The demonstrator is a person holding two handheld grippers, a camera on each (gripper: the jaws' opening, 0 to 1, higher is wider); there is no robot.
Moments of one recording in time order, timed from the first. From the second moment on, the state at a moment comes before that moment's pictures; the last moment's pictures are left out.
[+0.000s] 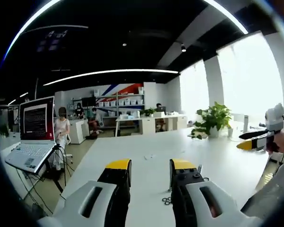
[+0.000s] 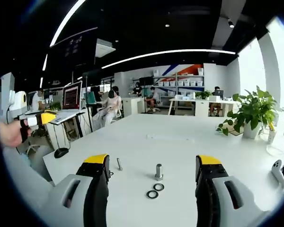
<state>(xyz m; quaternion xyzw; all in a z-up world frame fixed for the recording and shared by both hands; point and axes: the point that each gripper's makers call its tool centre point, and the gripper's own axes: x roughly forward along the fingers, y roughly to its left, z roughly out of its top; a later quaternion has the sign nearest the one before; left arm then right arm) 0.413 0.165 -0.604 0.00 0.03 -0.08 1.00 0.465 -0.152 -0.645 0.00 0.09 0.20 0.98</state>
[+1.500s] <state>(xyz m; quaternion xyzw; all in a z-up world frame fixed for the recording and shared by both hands) 0.409 0.167 -0.598 0.01 0.02 -0.08 1.00 0.472 -0.156 -0.652 0.00 0.10 0.19 0.98</state>
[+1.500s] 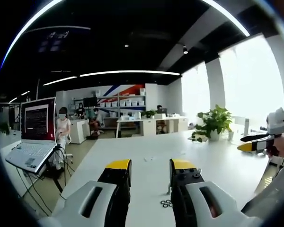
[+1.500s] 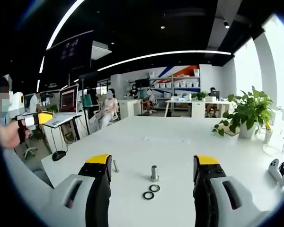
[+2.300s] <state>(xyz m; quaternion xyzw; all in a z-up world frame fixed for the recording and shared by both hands) 0.408 0.145 -0.593 0.02 0.02 -0.10 0.99 0.489 -0.142 -0.686 -0.02 0.12 0.22 0.97</state>
